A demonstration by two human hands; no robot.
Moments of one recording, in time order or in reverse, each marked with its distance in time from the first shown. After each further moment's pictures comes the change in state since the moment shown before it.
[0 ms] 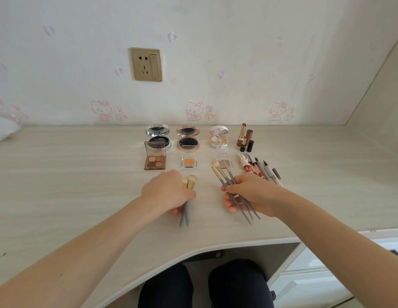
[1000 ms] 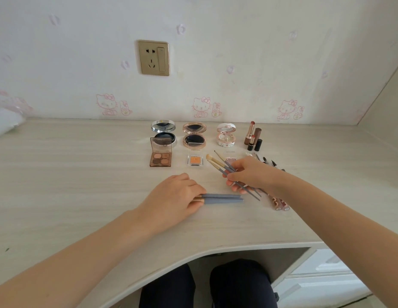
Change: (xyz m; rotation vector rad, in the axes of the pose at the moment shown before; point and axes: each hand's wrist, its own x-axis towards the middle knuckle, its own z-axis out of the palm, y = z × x) left_hand 0.004 -0.038 0.024 0.193 0.330 0.846; right_hand 0.031 -0.022 -0.010 -0.362 0.018 -0.185
